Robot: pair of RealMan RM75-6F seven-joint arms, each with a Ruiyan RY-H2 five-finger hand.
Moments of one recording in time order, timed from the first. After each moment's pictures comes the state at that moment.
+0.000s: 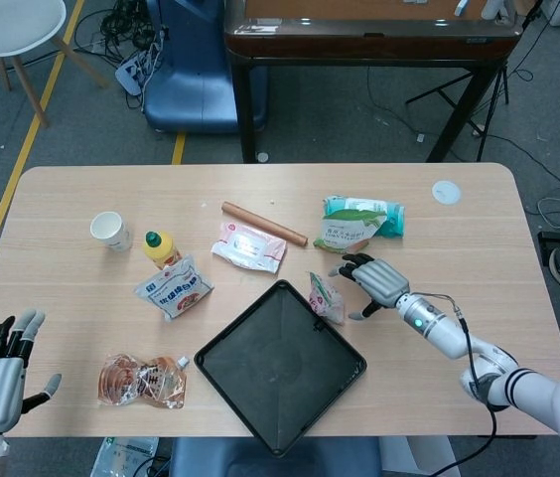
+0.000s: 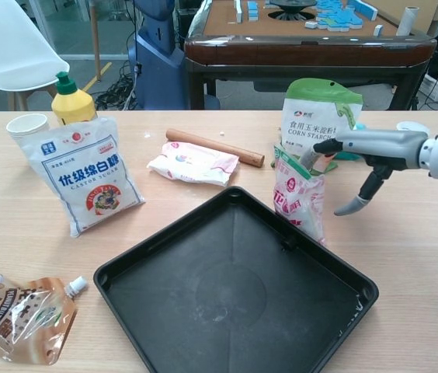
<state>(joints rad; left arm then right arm) 0.00 -1.20 -0.03 -1.82 1.50 1.59 0.37 0.80 -1.54 0.01 -0.99 -1.68 0.80 0.56</state>
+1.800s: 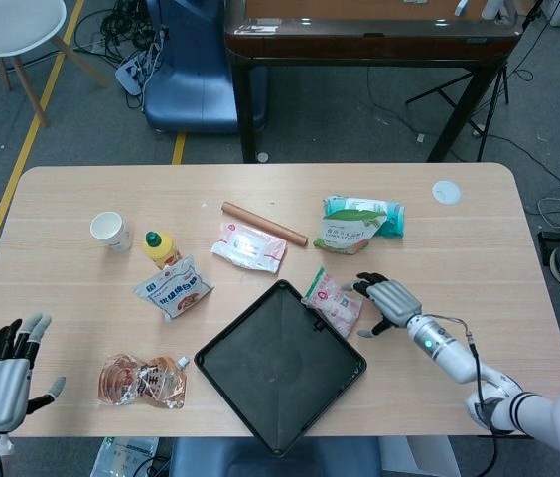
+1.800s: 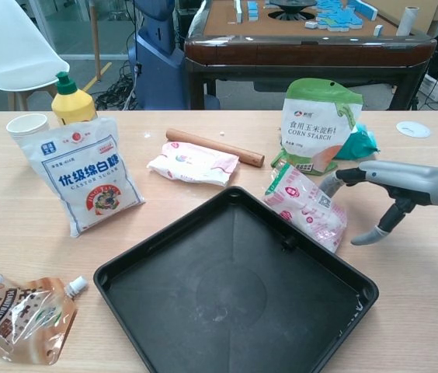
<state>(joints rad) -0.01 -1.21 -0.02 -1.80 1.49 1.56 0.35 0.70 -1.56 -0.06 -1.04 -1.53 0.86 0.50</state>
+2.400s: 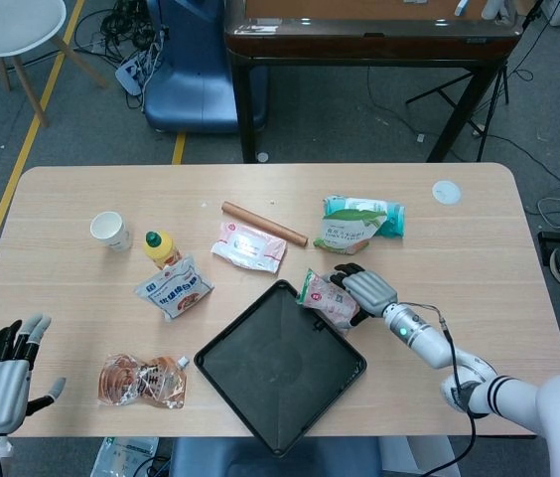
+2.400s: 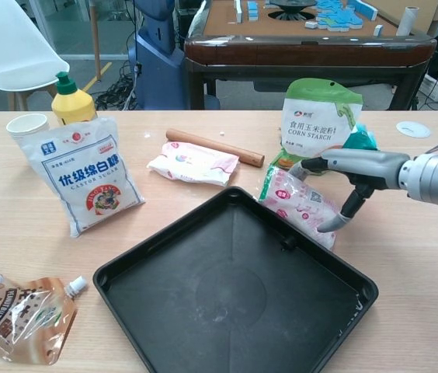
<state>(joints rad) 0.00 -1.21 -0.02 -1.80 1.50 1.56 0.35 0.80 -1.58 0.01 -1.06 -1.52 0.75 0.44</state>
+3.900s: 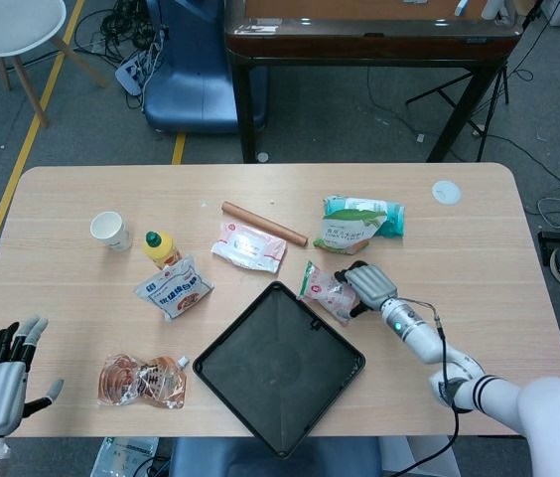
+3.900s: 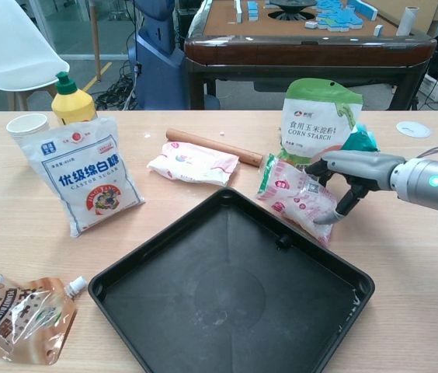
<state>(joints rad) 0.01 -1.21 -0.01 -1.78 1.49 1.56 0.31 0.79 -1.68 0.05 -0.93 -1.44 0.73 0.34</state>
